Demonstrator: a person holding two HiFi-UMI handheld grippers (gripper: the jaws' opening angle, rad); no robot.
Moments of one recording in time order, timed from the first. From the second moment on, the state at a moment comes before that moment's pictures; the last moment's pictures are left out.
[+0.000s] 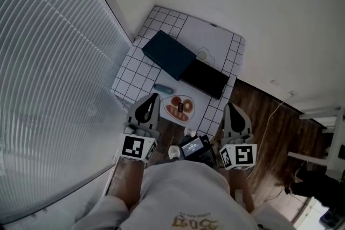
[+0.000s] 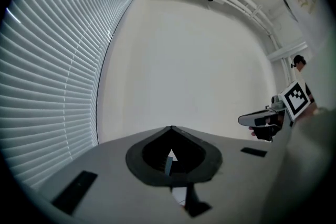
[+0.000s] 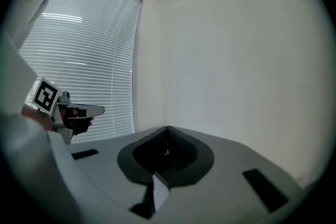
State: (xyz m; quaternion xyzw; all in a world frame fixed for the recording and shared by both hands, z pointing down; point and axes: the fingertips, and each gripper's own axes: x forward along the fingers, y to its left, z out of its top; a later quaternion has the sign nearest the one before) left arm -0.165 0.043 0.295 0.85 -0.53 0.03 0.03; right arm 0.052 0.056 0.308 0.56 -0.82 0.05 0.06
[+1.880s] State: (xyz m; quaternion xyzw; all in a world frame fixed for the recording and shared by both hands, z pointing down) left arm -0.171 -0.104 0.377 0.89 -0.44 0.14 0.08; right arm 0.042 -0.060 0.397 0.60 -0.77 0.11 0.16
